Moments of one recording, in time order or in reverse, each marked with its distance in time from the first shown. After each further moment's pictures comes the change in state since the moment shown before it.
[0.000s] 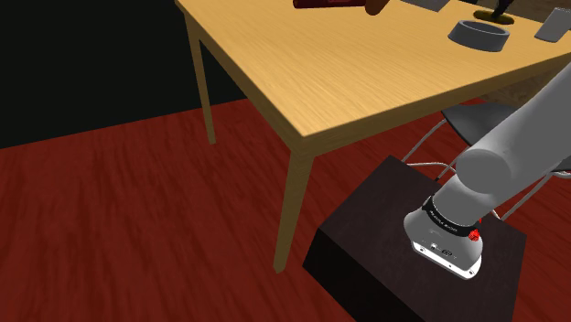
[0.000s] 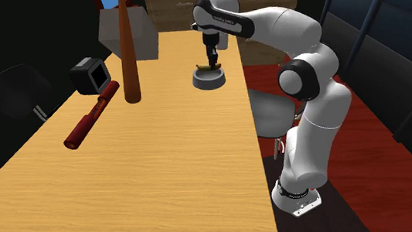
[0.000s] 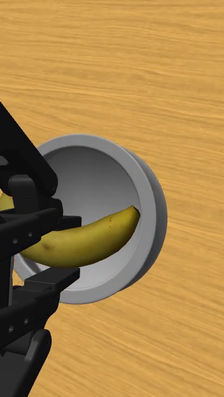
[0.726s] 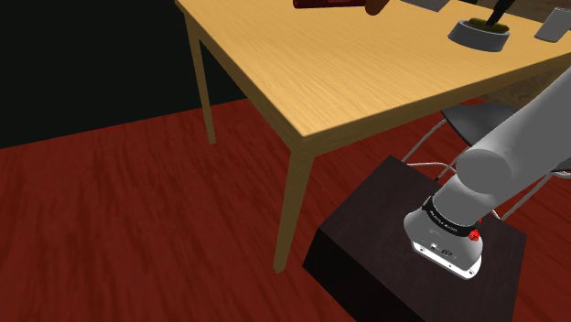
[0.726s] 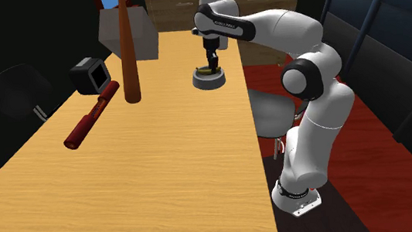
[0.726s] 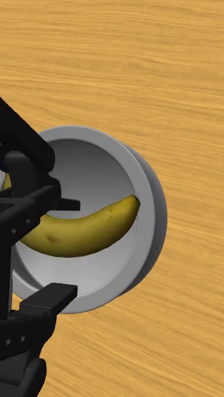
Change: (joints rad) arm 0.005 -0.027 0.008 -0.075 -0.019 0.056 0.014
